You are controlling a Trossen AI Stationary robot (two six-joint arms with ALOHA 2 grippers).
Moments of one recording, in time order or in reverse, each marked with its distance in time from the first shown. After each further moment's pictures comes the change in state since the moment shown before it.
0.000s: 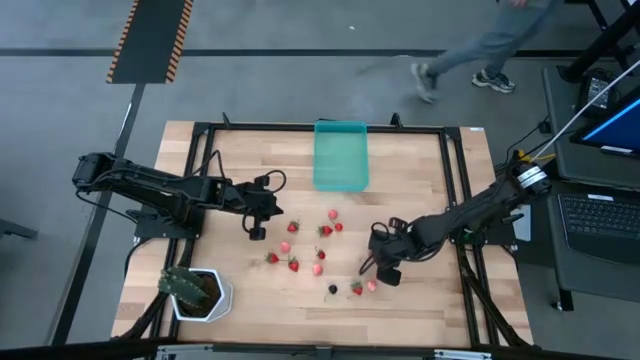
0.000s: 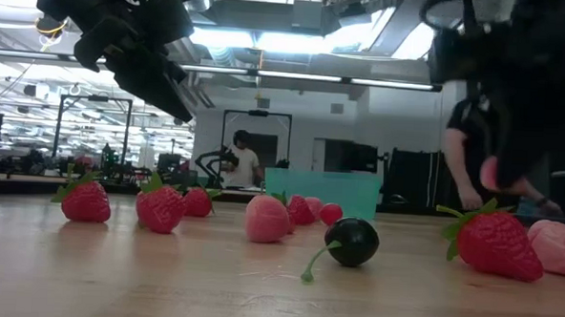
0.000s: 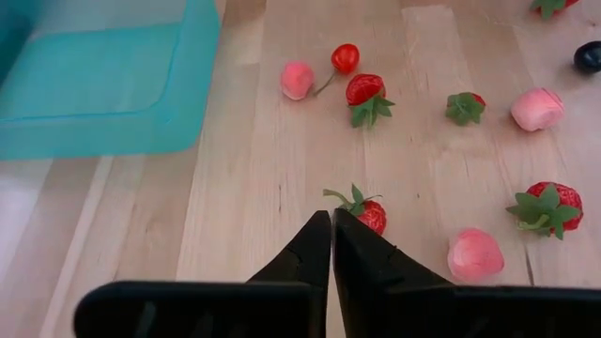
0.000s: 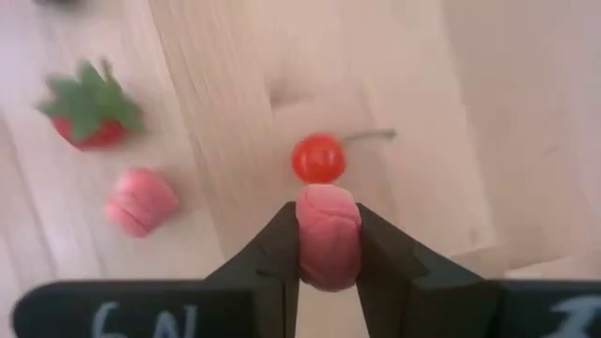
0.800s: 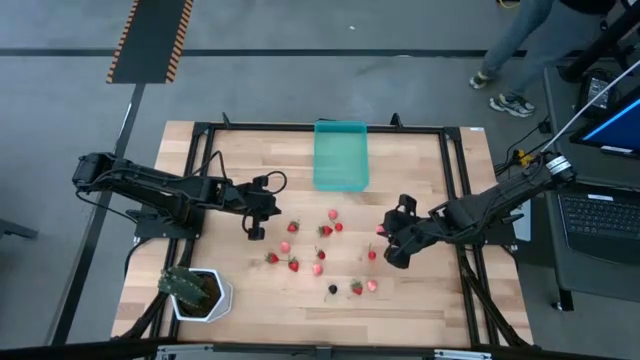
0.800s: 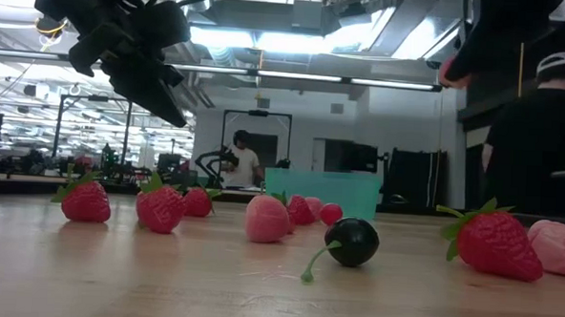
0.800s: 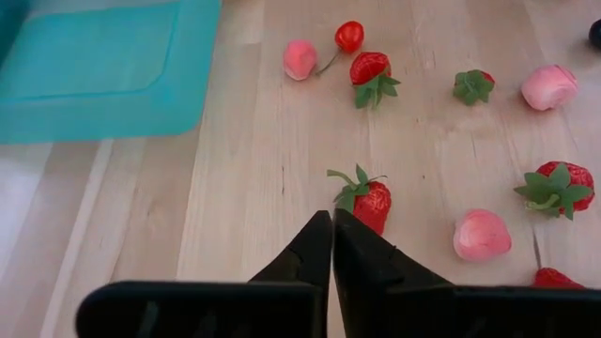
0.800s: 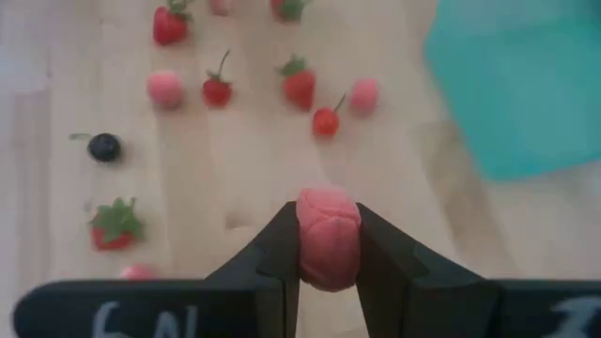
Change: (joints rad) left arm 0.000 0.000 0.000 -0.037 -0.009 0.000; right arm 0.018 -0.300 0.000 -0.013 0.302 -0.159
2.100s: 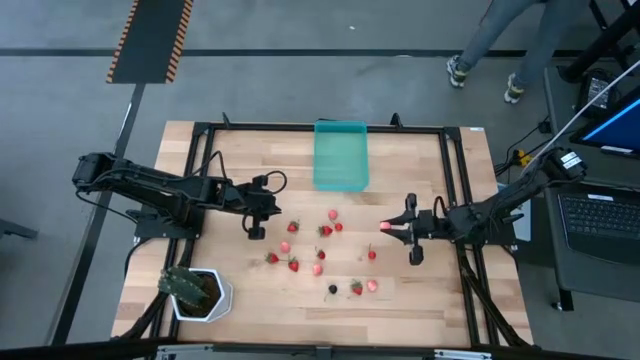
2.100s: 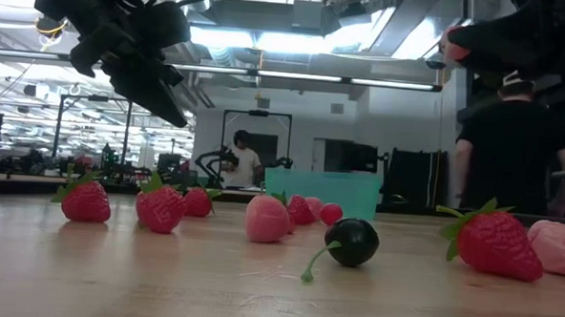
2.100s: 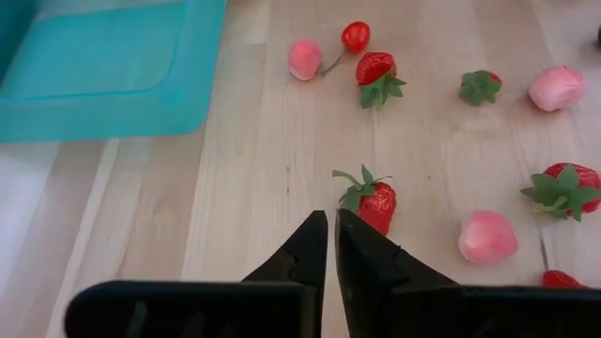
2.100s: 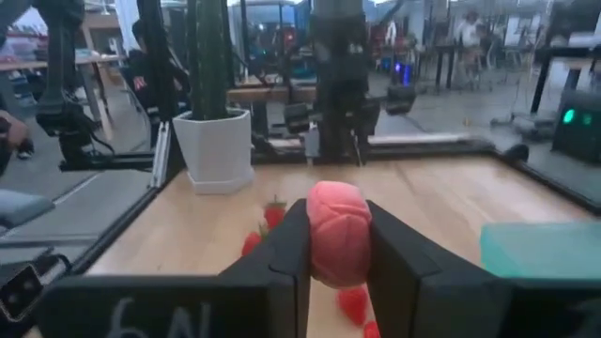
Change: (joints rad) left arm 0.000 0.000 0.000 0.001 -0.018 -0.001; right arm 0.015 -0.264 -0.807 1.563 0.031 -0.525
